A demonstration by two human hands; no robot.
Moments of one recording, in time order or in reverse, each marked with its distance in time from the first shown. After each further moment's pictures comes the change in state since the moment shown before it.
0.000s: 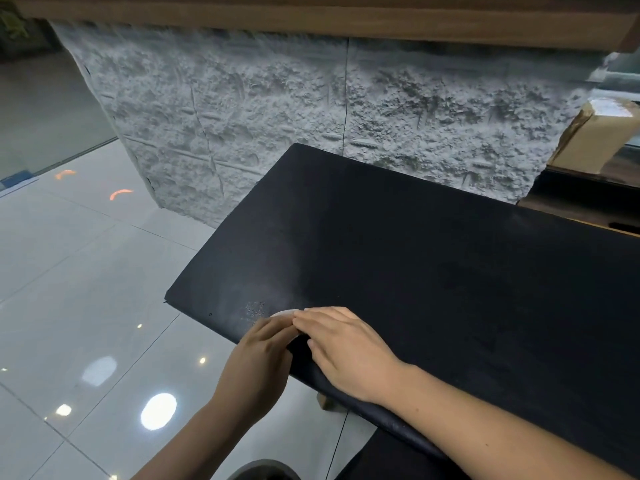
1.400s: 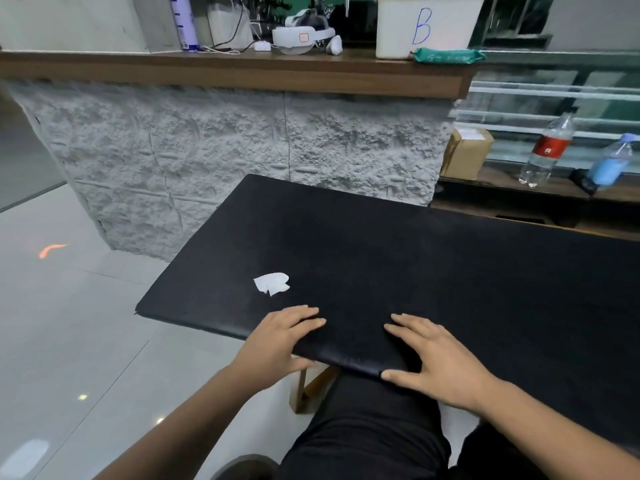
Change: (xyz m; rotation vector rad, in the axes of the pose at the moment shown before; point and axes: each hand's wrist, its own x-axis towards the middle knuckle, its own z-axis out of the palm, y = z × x) left_hand 0.000 0.046 0.022 0.082 -0.215 0.437; right_hand -0.217 0.020 -0.082 -0.221 -0.106 0.536
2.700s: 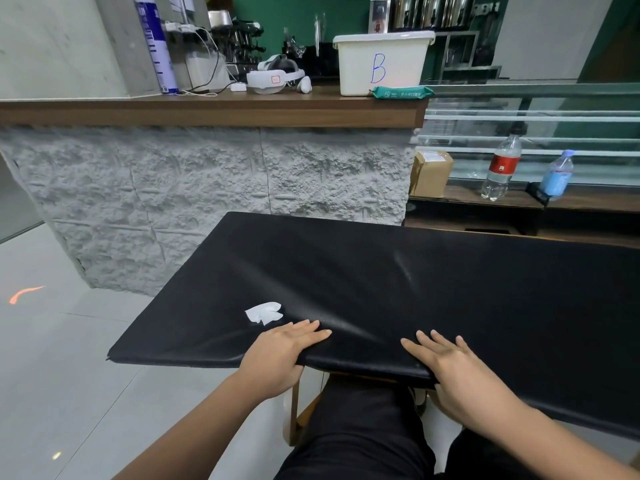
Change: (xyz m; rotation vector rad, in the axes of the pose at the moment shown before) left_hand 0.032 0.030 -0.015 0.031 -0.068 -0.009; right_hand -0.055 0.000 -0.035 -0.153 -0.043 0.258
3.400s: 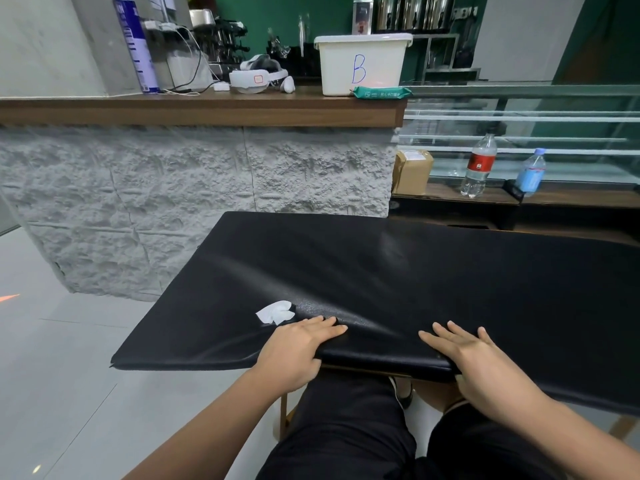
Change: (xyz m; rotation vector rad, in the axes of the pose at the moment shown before) left_hand 0.025 0.056 0.001 -0.071 -0.035 0.025; right_hand -0.037 0.039 -0.025 0.017 -0.005 0.091
